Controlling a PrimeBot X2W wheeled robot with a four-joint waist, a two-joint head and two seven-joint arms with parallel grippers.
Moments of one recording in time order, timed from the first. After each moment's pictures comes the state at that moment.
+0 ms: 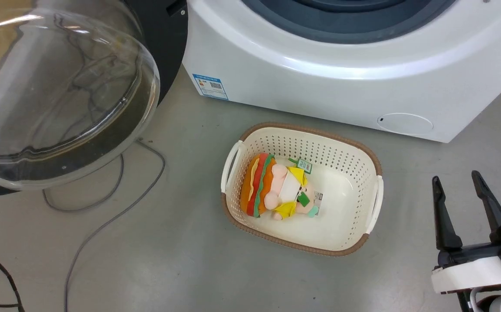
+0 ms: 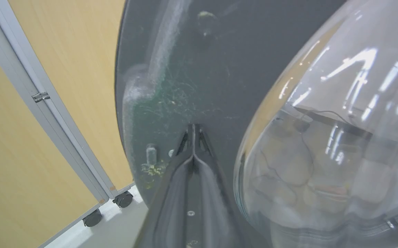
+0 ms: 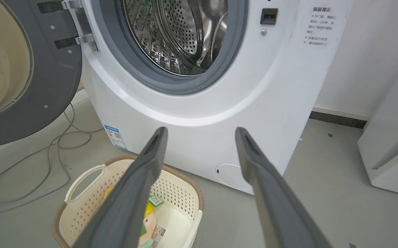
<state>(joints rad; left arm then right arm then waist) -0.56 0.35 0.53 0.65 -0.15 0.08 -0.26 -0.07 -0.06 -0.14 0.01 -0.03 0.13 -0.26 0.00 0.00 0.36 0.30</state>
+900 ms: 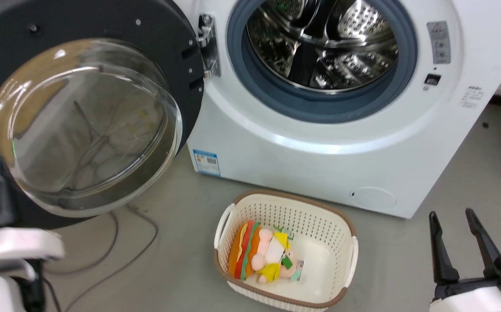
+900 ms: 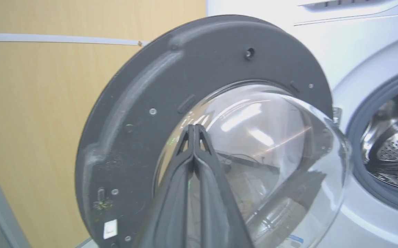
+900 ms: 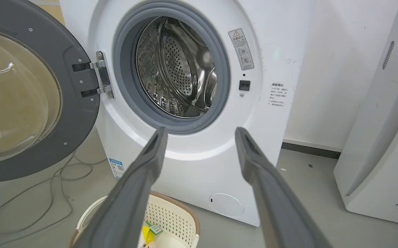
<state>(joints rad) -0.27 0.18 0.40 0.21 -0.04 -0.10 -0.26 0.03 -0.05 -0.14 0.04 0.05 0.13 -0.26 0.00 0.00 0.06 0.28</state>
